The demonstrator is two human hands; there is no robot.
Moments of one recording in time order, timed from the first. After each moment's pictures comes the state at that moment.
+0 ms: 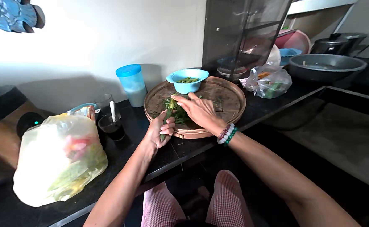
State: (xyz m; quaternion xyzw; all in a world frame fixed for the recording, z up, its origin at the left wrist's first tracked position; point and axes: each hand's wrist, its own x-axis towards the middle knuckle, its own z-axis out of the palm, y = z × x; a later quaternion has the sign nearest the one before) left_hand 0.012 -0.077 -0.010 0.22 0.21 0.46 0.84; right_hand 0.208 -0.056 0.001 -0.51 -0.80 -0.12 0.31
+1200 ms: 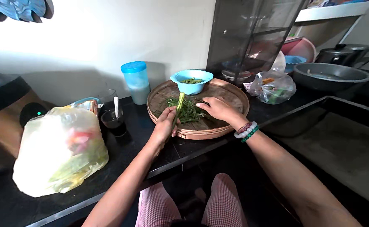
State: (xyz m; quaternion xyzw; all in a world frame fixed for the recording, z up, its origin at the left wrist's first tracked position) left_hand 0.023 -0.084 -0.012 0.53 0.43 0.49 0.54; right_hand 0.263 -0.060 0.012 -0.58 -0.77 0.07 0.27
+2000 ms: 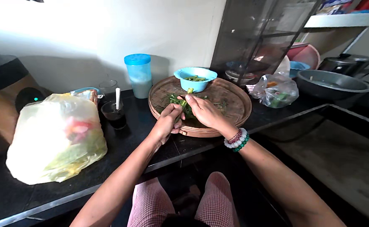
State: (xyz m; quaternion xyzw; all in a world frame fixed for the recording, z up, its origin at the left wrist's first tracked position) left_hand 0.021 -0.090 -0.009 0.54 0.35 0.48 0.60; right_hand 0.202 -0.068 0.016 -0.47 -0.81 0.11 0.33
